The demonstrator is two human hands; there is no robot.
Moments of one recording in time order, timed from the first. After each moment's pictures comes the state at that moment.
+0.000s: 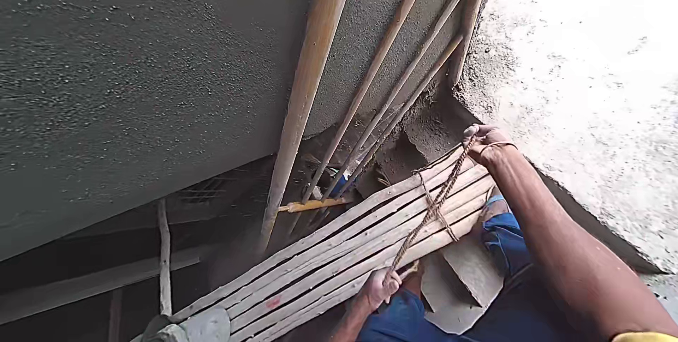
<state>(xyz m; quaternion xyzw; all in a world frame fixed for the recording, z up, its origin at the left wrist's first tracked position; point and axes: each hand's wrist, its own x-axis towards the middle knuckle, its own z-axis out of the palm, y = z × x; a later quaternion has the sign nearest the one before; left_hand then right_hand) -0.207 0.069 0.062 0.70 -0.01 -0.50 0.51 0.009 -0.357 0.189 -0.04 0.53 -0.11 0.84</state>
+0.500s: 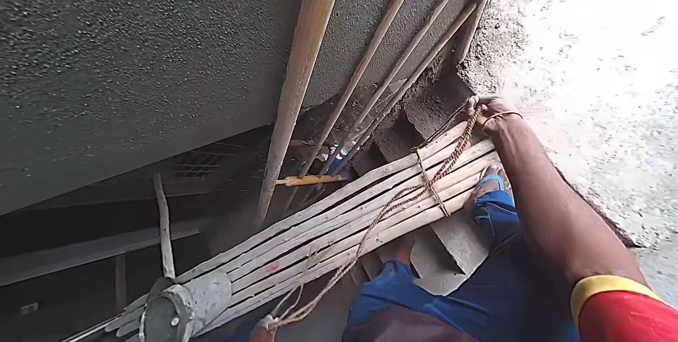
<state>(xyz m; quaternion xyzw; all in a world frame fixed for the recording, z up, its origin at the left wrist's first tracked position) -0.311 0.348 0.175 0.86 0.26 -0.44 -0.01 0.024 -0.370 0.168 -0.23 0.49 -0.07 0.84</state>
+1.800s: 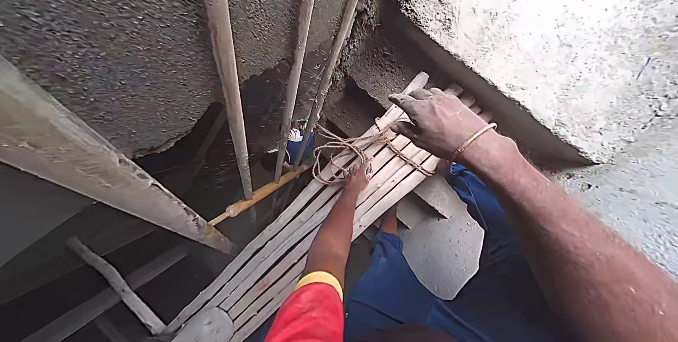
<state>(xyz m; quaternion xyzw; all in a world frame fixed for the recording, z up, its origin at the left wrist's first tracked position) -0.039 -0.045 -0.145 0.83 -0.18 -0.52 -0.07 -0.005 -0.348 0.169 -0.92 0.06 0.28 0.26</state>
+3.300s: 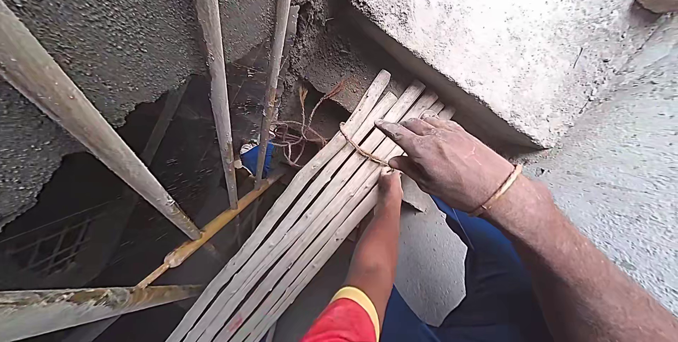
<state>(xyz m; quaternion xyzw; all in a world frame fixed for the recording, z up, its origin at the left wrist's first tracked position) -0.201 -0.244 -0.120 0.94 0.07 -0.18 0.29 -0.058 -0.379 0.160 -0.93 0.07 0.26 0.25</state>
